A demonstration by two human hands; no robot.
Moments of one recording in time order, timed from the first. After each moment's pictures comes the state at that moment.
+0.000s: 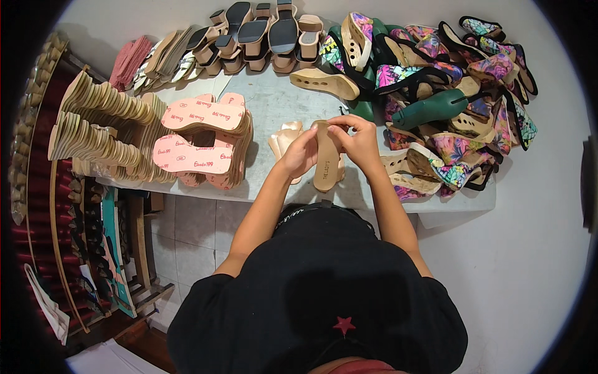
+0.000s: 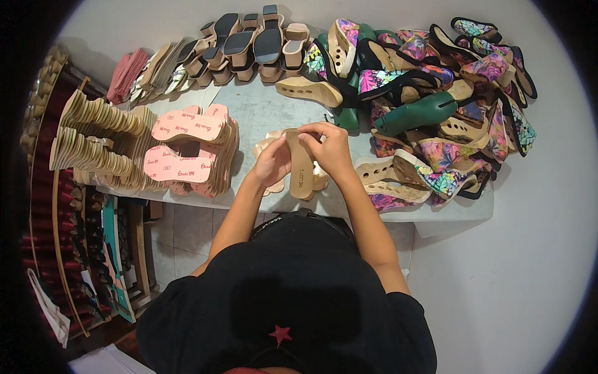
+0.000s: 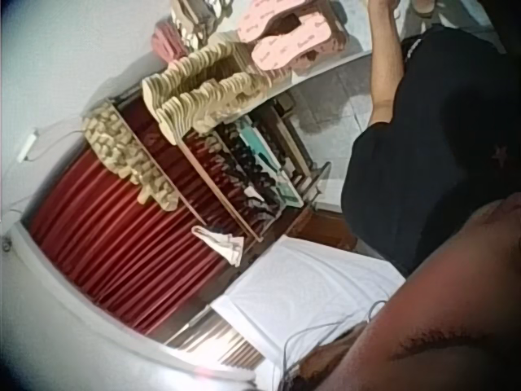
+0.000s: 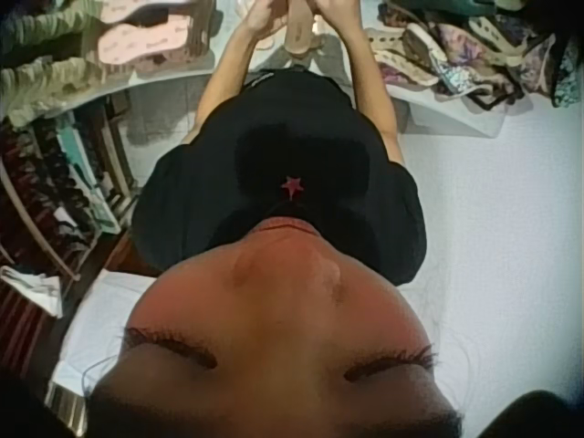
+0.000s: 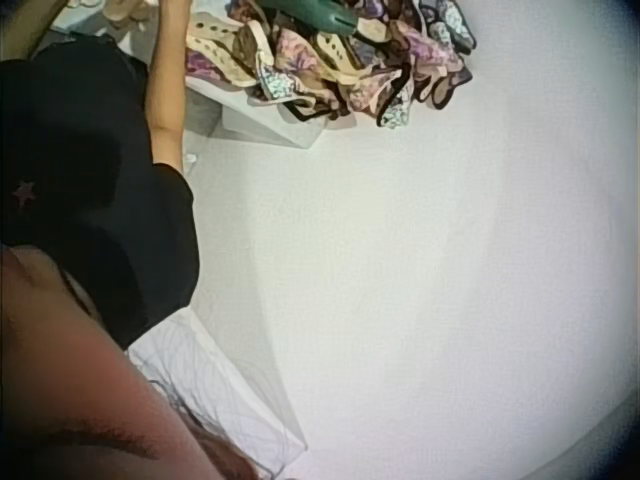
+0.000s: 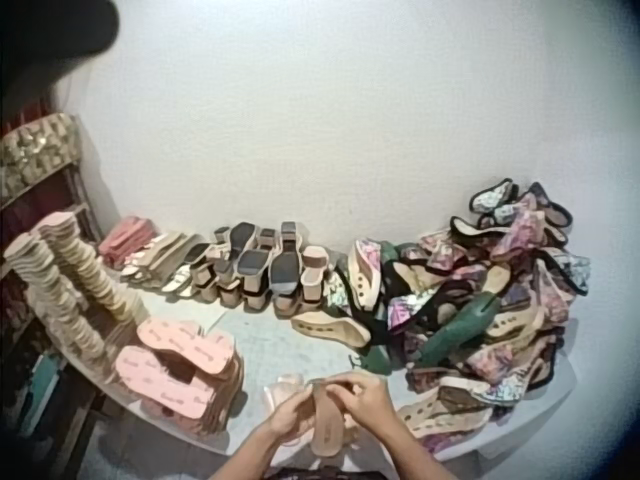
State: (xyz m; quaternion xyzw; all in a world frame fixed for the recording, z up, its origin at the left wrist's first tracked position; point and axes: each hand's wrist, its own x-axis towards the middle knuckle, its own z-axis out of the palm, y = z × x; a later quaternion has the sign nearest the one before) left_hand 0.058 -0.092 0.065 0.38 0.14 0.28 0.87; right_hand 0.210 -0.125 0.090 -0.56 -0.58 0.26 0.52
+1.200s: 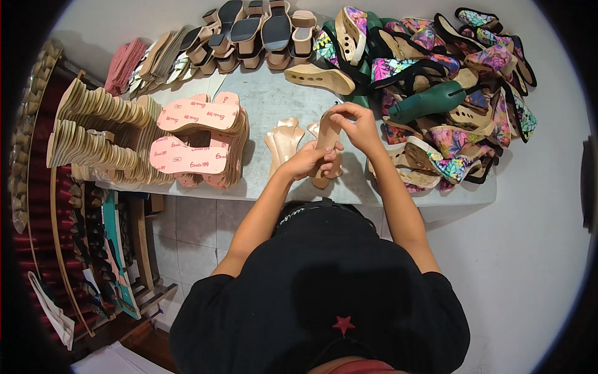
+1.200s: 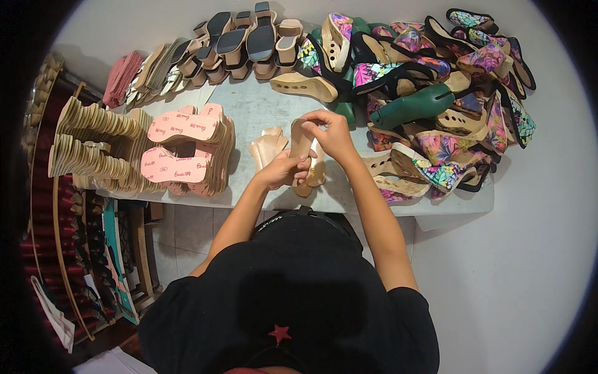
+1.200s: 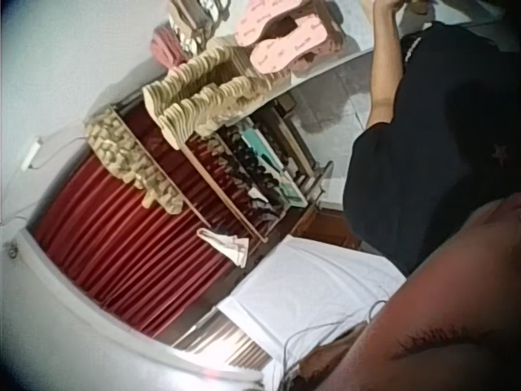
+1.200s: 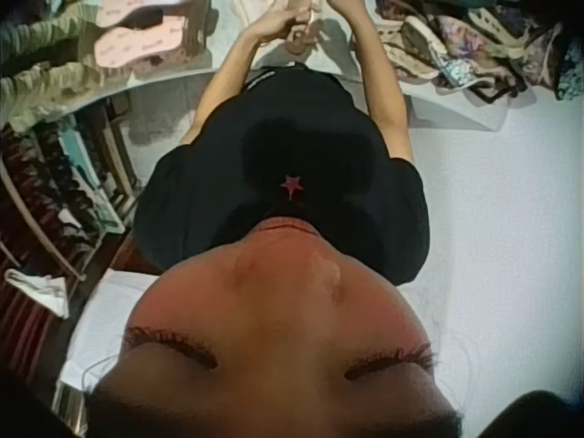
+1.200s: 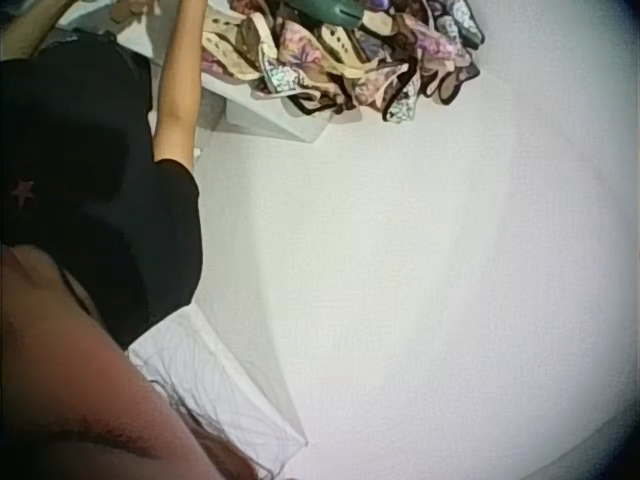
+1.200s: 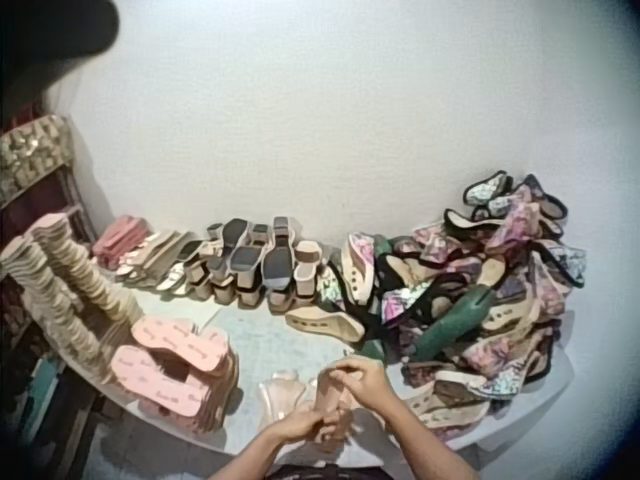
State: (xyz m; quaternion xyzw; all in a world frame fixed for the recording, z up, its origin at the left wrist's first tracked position) left_hand 0.070 -0.100 0.033 0.37 0.19 0.15 0.90; right_hand 0.239 -0.104 0.060 -0.50 -0.65 0.26 0.51
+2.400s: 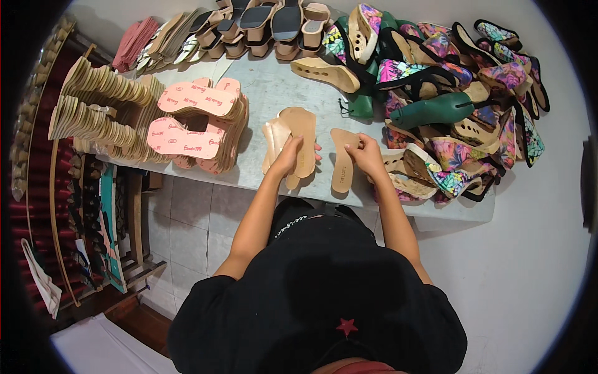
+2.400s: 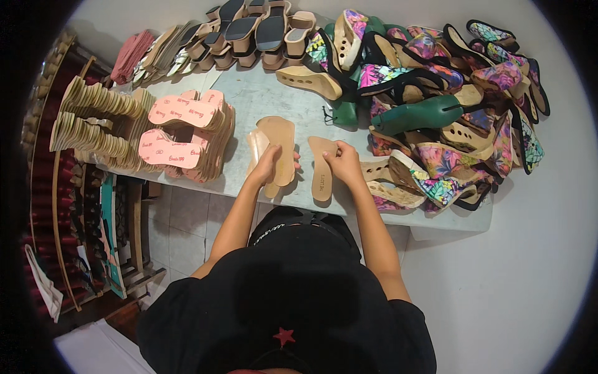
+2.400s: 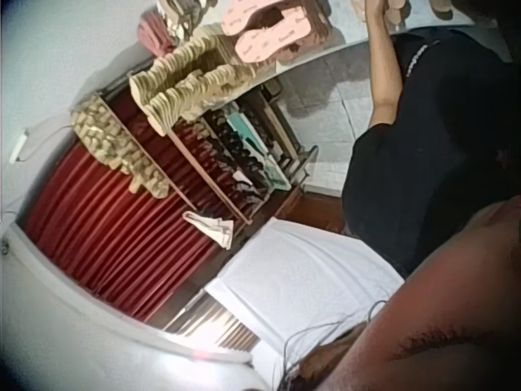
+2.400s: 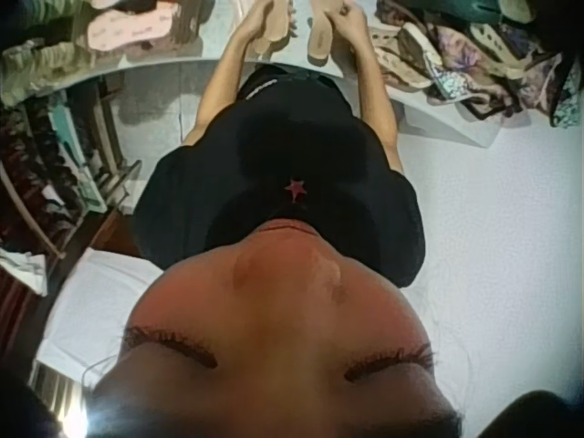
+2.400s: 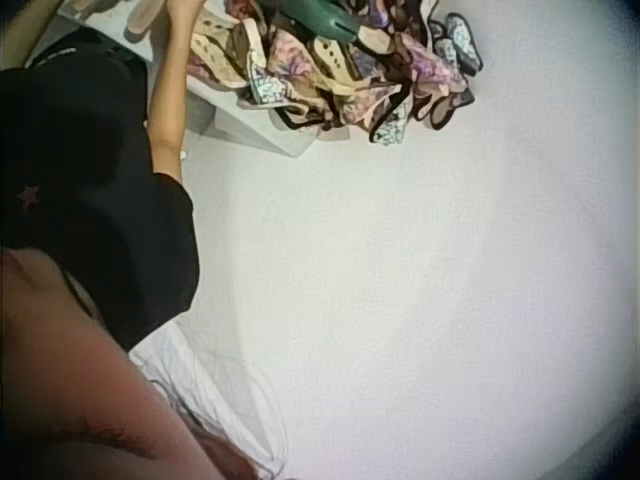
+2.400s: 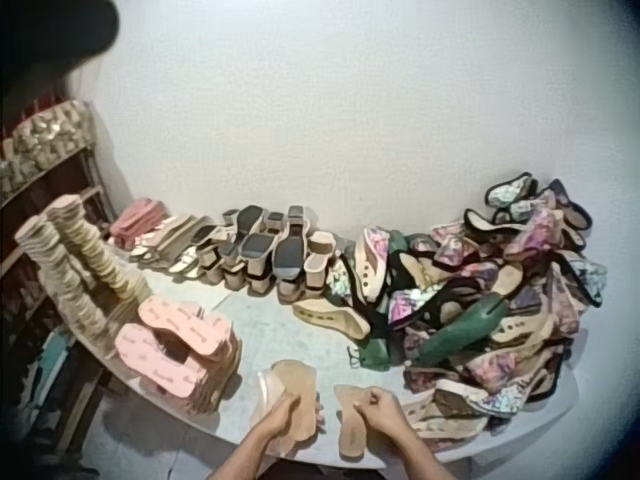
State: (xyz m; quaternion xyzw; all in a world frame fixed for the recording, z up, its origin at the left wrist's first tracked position) left_hand 0.057 -0.100 -0.028 0.37 0.37 0.29 0.80; right_hand 0.278 -0.149 -0.014 -0.64 -0.45 0.46 0.42
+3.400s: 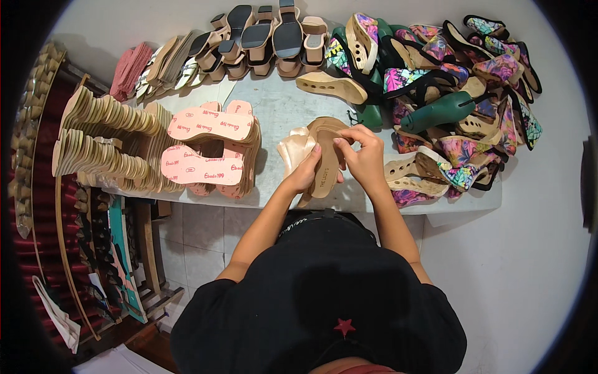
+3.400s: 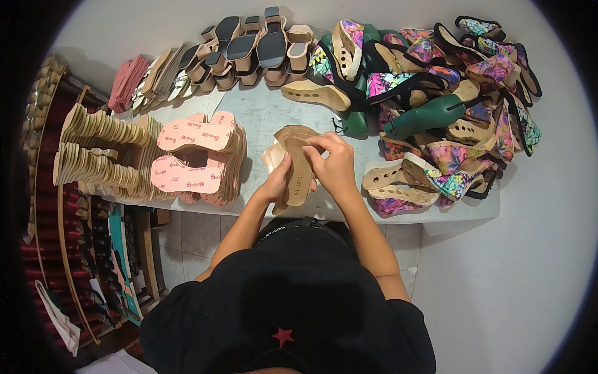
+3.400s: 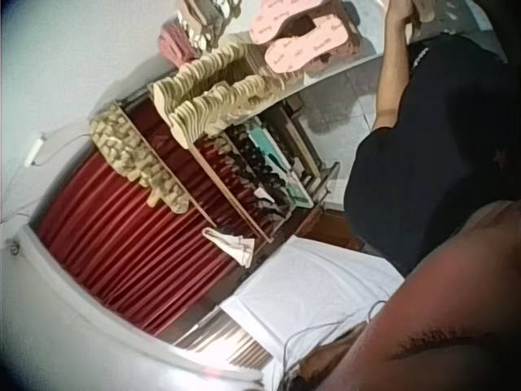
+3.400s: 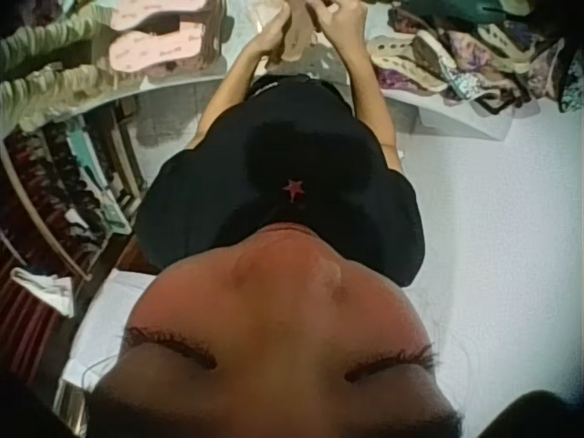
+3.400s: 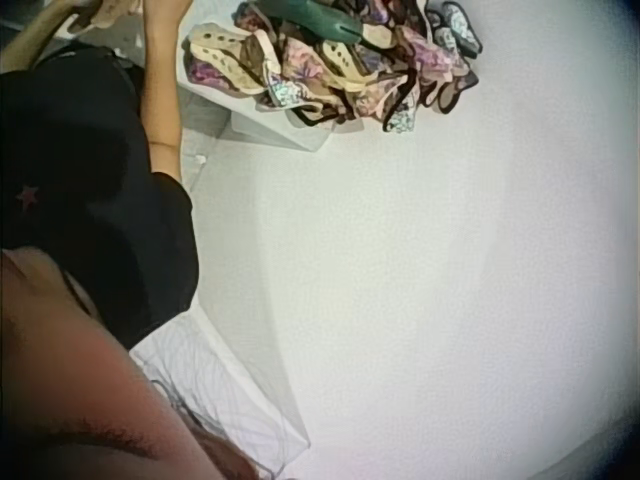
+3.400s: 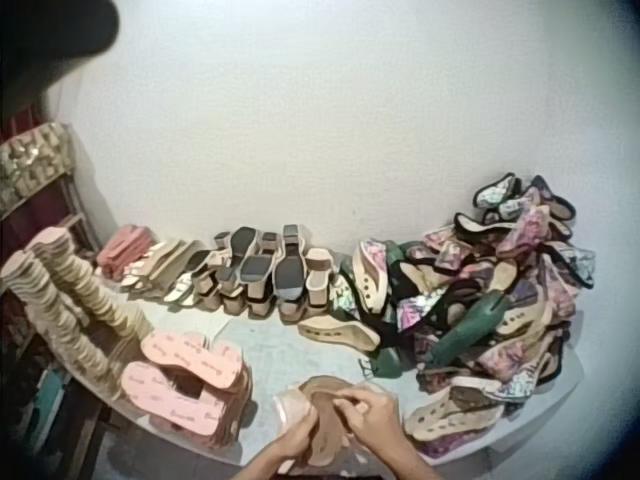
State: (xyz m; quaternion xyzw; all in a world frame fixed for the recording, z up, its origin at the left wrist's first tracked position) left_hand 0.041 -0.096 0.034 0.47 0.19 0.23 0.83; right_hand 0.184 -0.135 0.105 -0.60 -0.56 0.20 0.53
